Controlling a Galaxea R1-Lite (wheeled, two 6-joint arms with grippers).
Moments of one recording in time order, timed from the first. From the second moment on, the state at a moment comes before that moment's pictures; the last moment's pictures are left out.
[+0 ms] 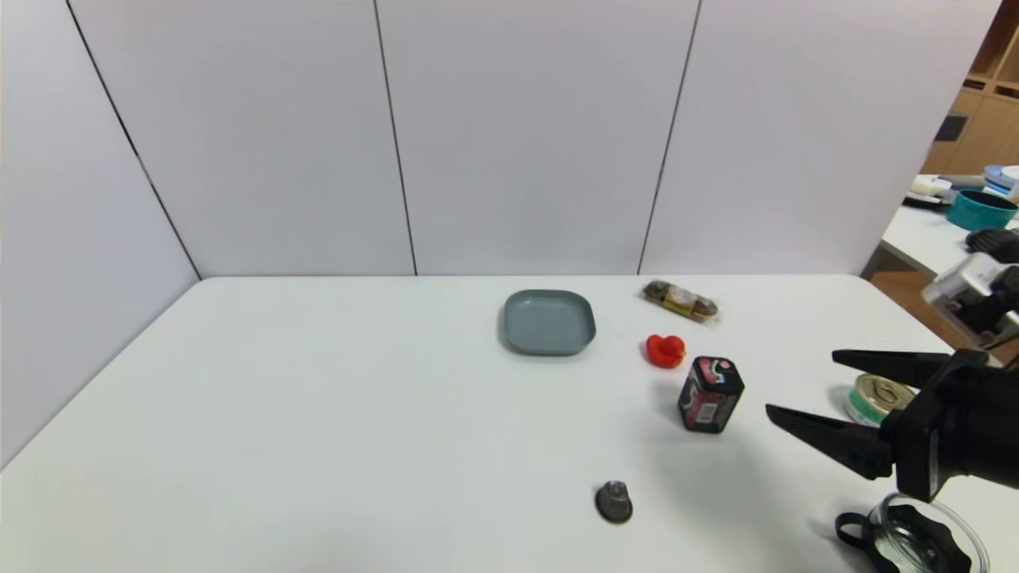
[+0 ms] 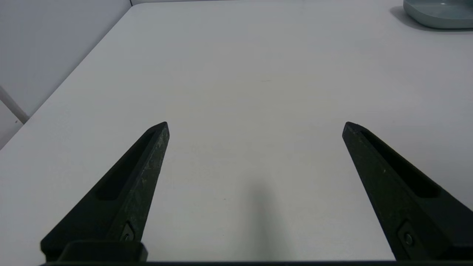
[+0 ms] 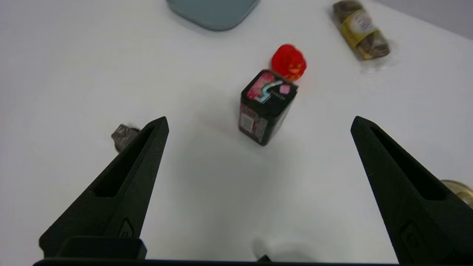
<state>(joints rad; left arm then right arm) 0.01 0.00 0.00 0.00 0.00 0.00 0.29 1.16 -0.57 -0.18 0.18 -0.17</state>
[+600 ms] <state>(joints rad) 0.01 0.00 0.00 0.00 0.00 0.00 0.31 1.27 -0.44 -0.31 0.18 -0.15</state>
